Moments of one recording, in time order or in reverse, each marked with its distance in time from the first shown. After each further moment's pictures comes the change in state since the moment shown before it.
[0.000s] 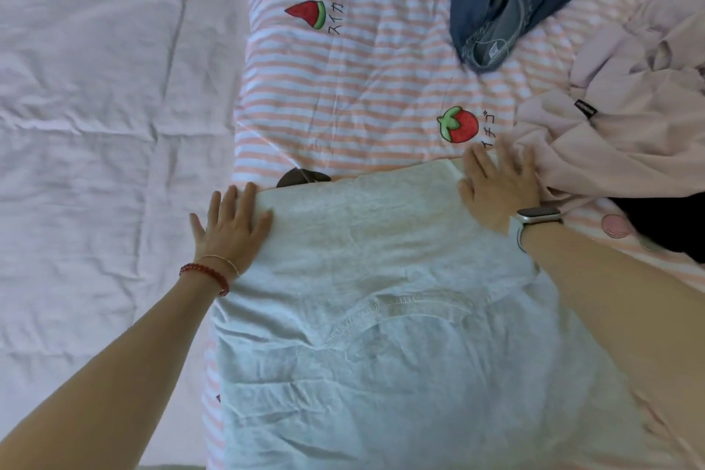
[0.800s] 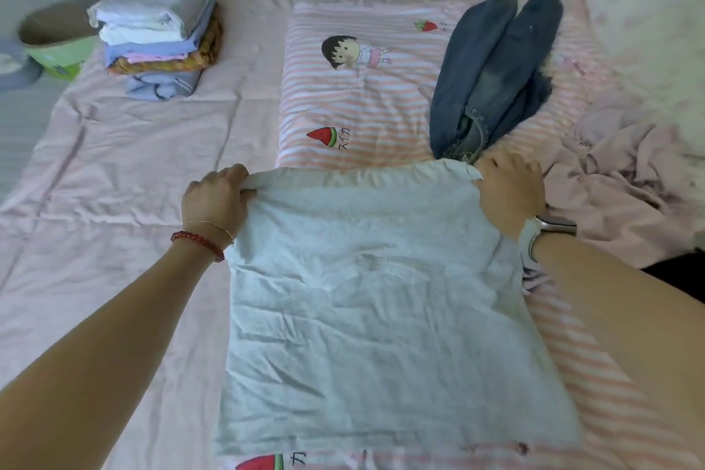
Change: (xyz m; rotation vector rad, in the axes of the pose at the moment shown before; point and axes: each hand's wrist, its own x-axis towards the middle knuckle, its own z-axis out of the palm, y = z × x) left_hand 0.027 0.046 -0.184 0.071 0.547 0.217; right_hand 0.032 0.036 -0.142 0.140 0.351 0.125
